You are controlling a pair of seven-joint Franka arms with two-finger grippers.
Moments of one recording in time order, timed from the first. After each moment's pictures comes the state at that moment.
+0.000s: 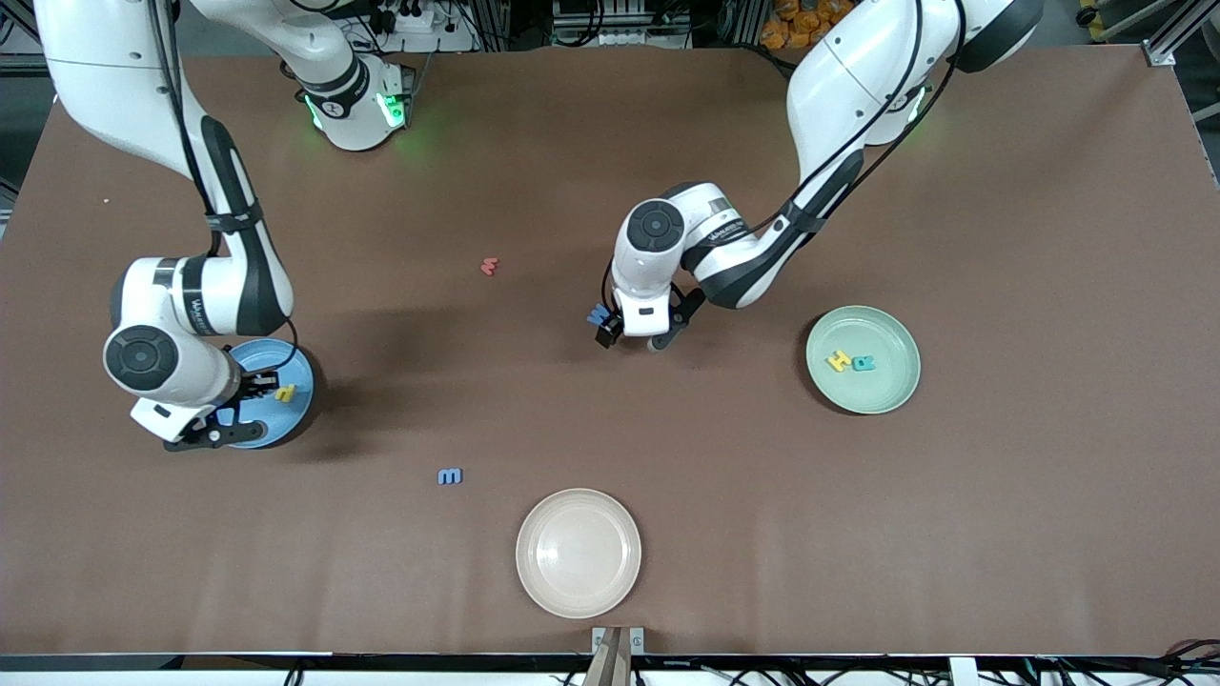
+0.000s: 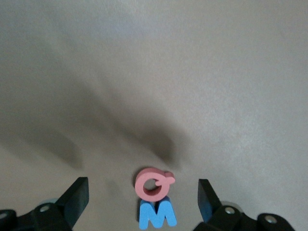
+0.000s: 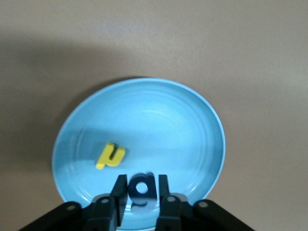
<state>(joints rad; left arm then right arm) -0.40 0.76 -0.49 -1.71 0.35 2.44 -1.90 0.19 0.50 -0.26 -1.86 -0.18 2.20 -0.13</state>
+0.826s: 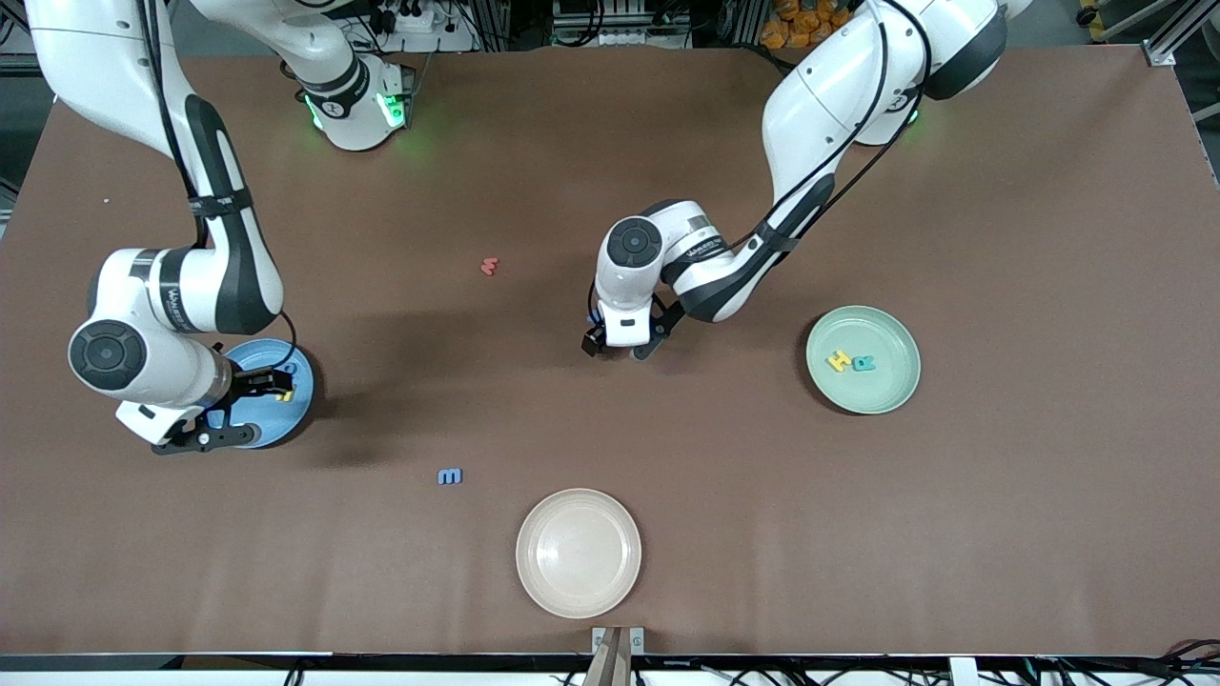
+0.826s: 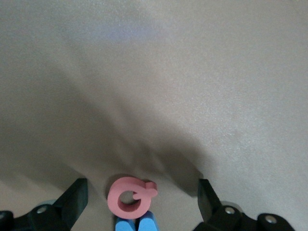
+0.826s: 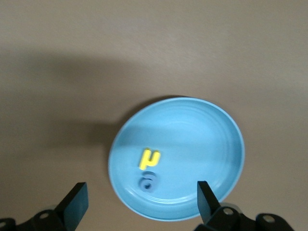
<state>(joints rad) -0.46 0.87 -0.46 -1.60 0.40 2.44 -1.91 0.22 0.47 -0.24 -1.76 -0.03 2.10 -0.13</state>
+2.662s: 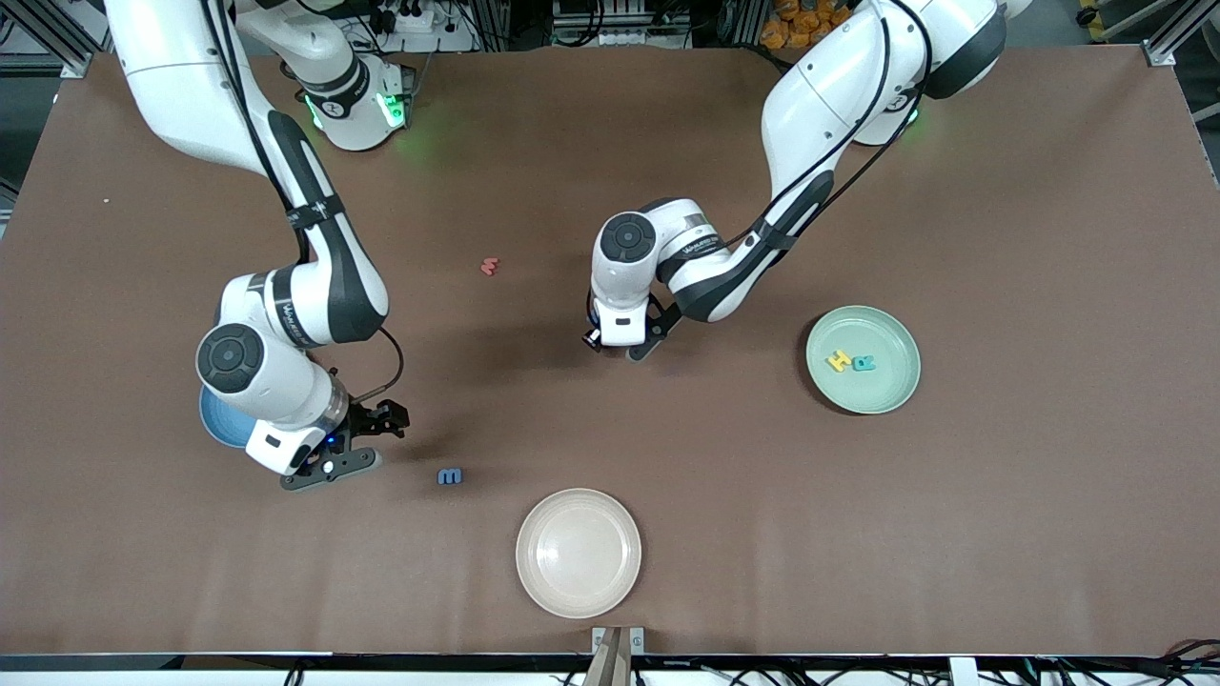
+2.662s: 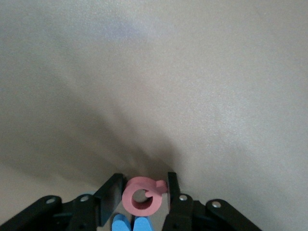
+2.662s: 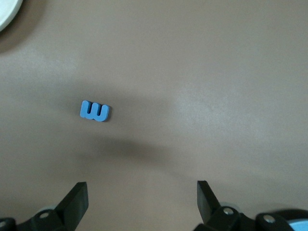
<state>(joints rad) -0.46 0.86 -0.47 -1.57 0.43 2.39 -1.91 0.29 0.59 -0.09 -1.62 0.09 2.31 -0.15</state>
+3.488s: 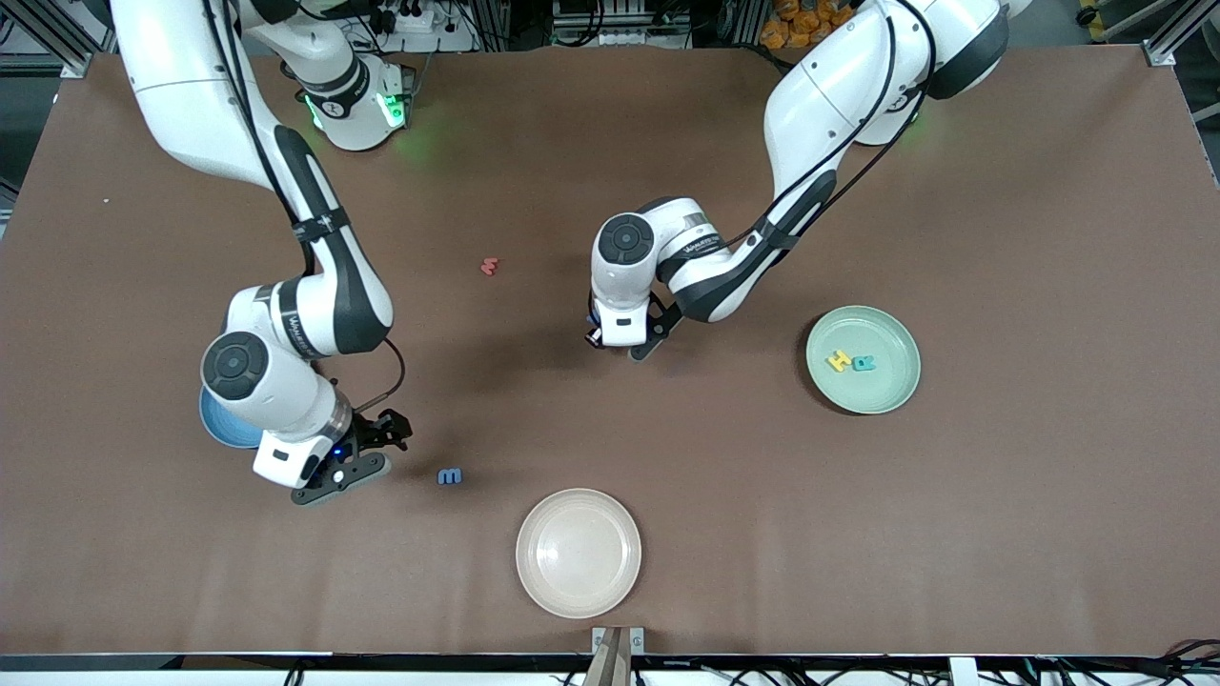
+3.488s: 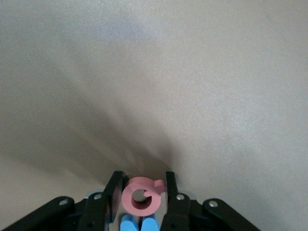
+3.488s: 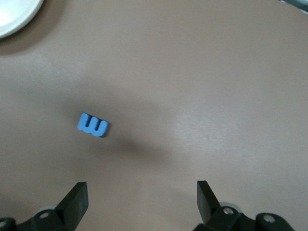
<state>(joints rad) -0.44 0.86 -0.48 -1.57 0.43 2.35 -1.90 0.27 0.64 -0.09 -1.57 0.09 2.34 -0.31</state>
